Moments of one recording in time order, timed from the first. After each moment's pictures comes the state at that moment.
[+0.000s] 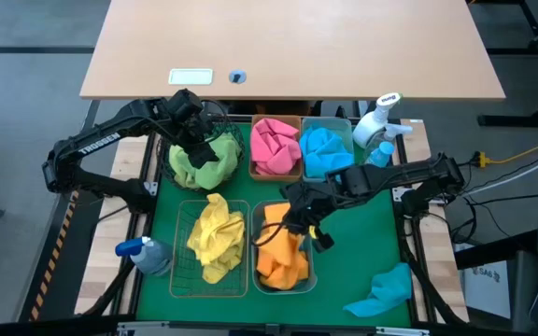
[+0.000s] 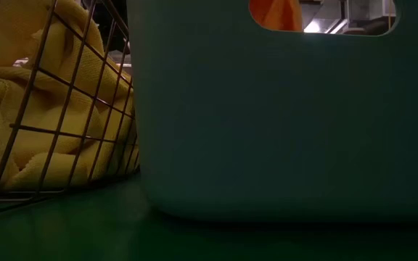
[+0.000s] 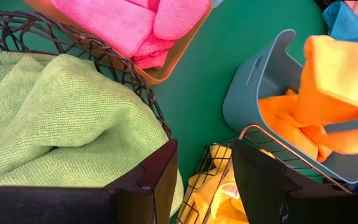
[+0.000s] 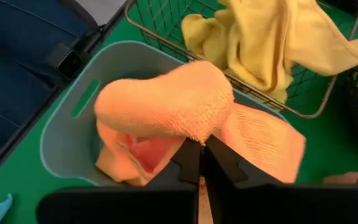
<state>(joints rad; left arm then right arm) 0.54 1.19 1.28 -1.09 0.35 -0.22 0.23 1.72 1.78 -0.99 -0.18 -0.31</state>
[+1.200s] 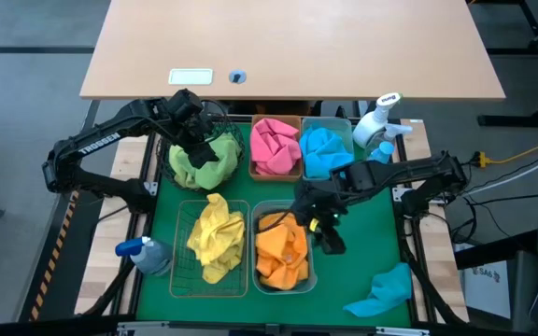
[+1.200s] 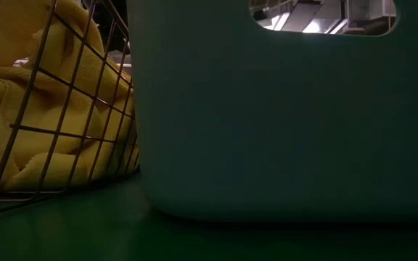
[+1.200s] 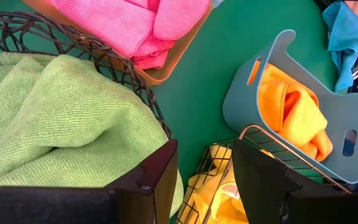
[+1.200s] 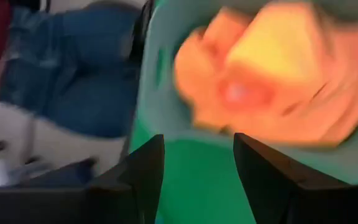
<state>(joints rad) 0.54 1.19 1.28 -1.09 0.35 -0.22 0.23 1.70 1.78 -1.18 -0.38 0.13</state>
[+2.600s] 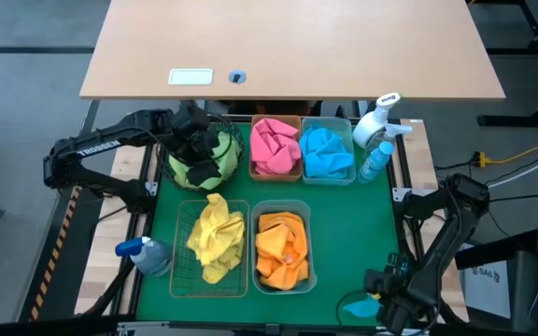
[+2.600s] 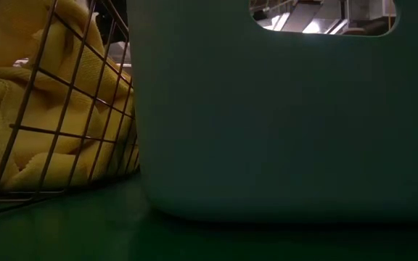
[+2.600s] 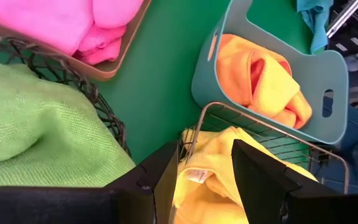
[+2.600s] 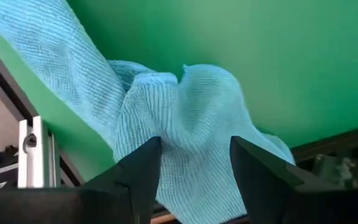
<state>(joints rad) 0.35 1.19 1.28 -1.07 0.34 -0.22 1.07 1.70 1.22 -1.16 -0.11 1.36</state>
